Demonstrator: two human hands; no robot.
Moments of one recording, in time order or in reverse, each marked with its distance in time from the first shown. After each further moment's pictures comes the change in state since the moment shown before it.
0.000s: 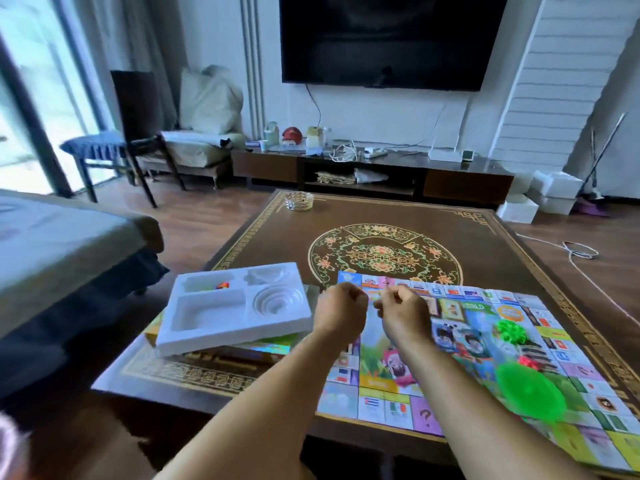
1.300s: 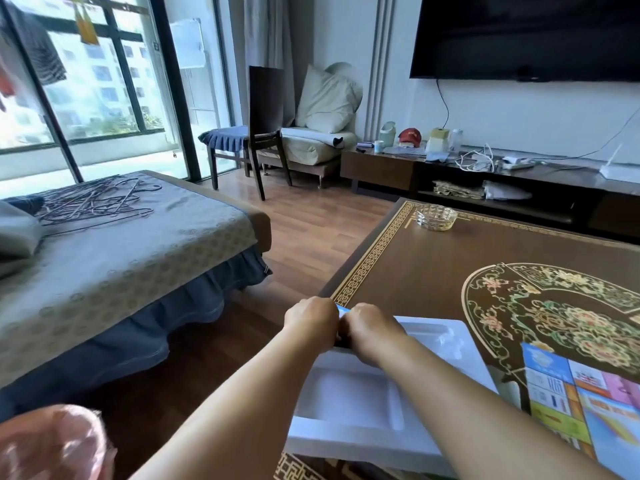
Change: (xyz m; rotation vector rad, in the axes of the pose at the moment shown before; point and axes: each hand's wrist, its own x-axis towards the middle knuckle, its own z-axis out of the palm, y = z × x) left_hand 0.164 -0.216 -0.183 0.807 -0.021 -0.322; right_hand 0.035 -0.088 0.319 -0.930 -0.774 -0.573
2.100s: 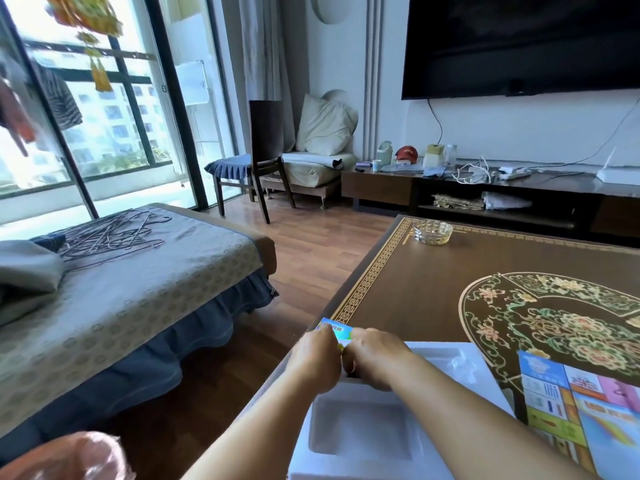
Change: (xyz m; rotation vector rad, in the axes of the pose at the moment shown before) left_hand -0.038 0.002 0.003 -0.170 0.093 0.046; right_hand -0.024 0.010 -0.009 -0.224 -0.029 -0.209
